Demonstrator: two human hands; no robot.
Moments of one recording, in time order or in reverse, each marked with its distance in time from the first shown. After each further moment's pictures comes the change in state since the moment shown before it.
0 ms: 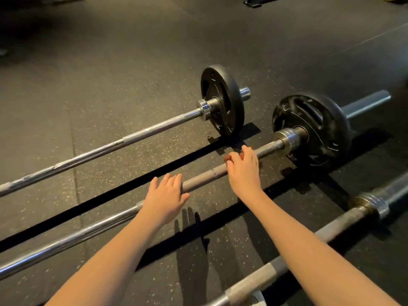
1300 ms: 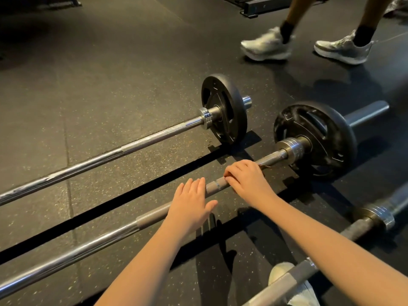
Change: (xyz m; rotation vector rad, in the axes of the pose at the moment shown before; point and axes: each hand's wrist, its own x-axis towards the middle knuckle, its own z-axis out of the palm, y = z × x) left_hand 0.021 0.039 -0.006 -0.078 0.044 0.092; right_hand 0.012 0.004 -0.023 -0.099 -0.082 -0.394
